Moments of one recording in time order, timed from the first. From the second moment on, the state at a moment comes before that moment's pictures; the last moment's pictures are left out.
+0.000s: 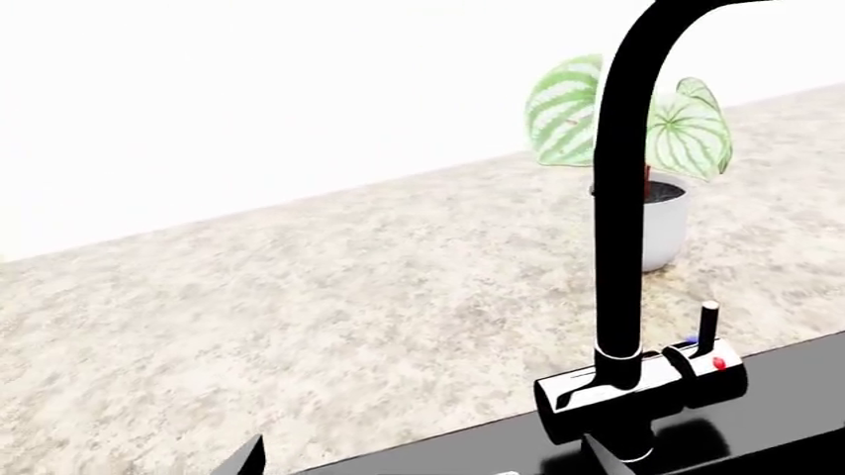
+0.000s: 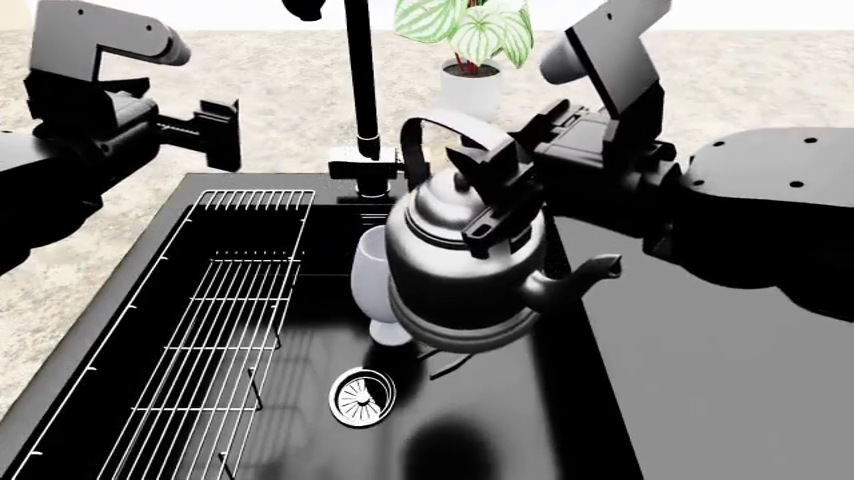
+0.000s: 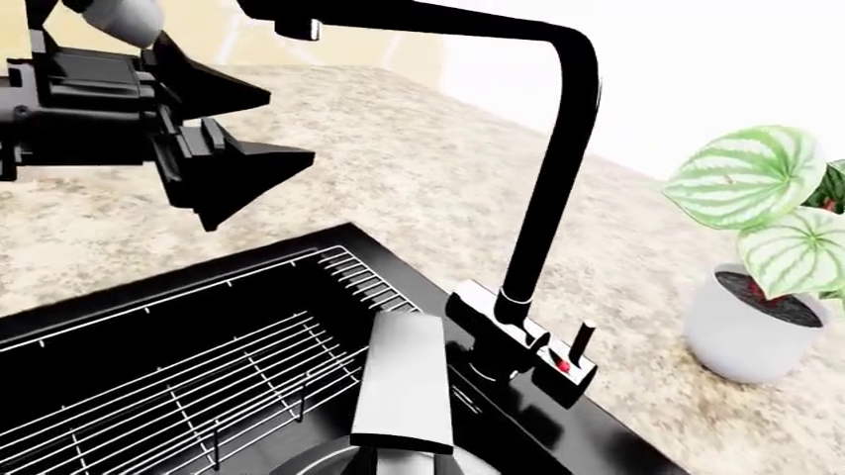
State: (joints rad) left arm -1.30 -0.76 0.67 -0.18 -0.98 -0.75 -0.13; right arm 1.76 0.81 -1.46 -0.18 1.59 0.42 0.13
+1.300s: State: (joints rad) left arm -1.27 -0.79 0.68 -0.15 -0.95 -0.73 -0.16; right arm 1.64 0.73 -1.47 -0.26 1.57 0.36 0.01
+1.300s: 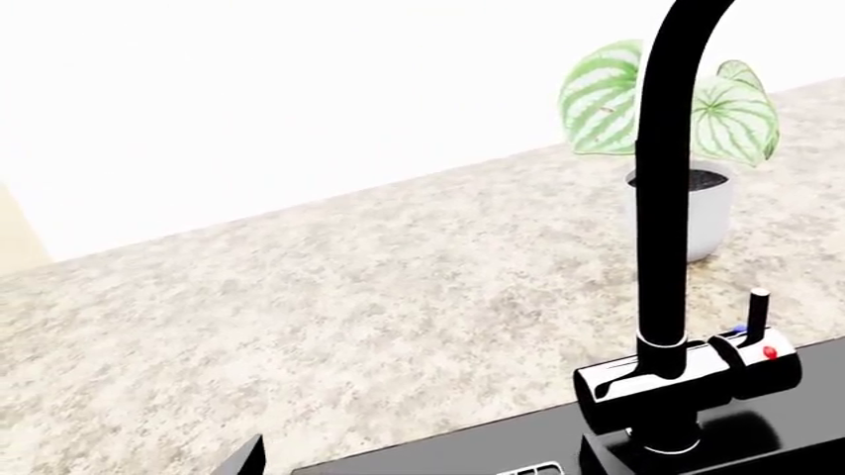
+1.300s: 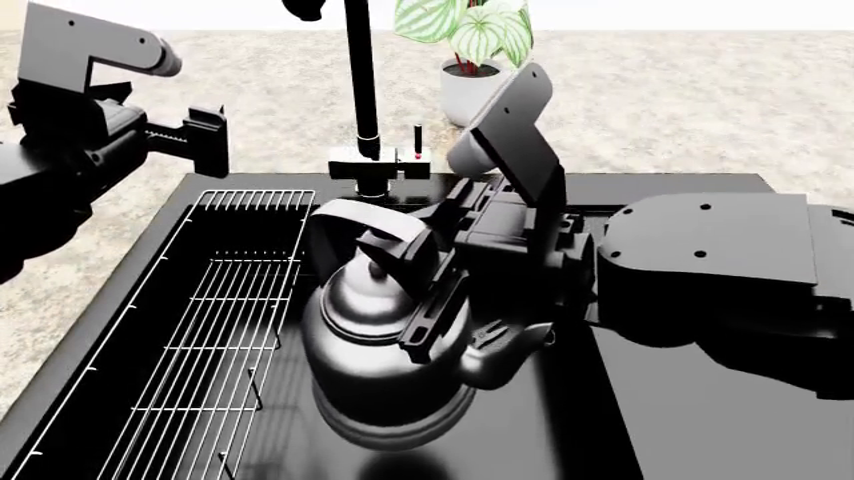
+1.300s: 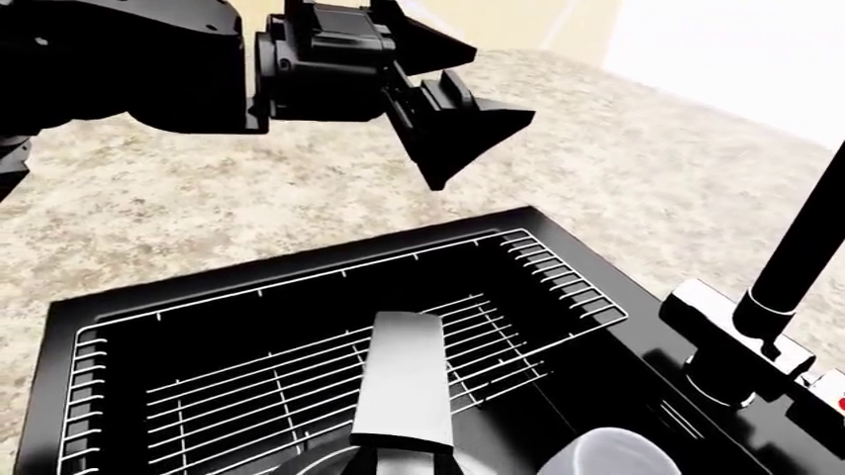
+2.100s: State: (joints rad) left arm -1.24 -0.80 0.67 -0.14 -0.95 -0.71 -0.16; right arm 1.55 0.67 -1.52 -0.22 1.51 0.36 0.00
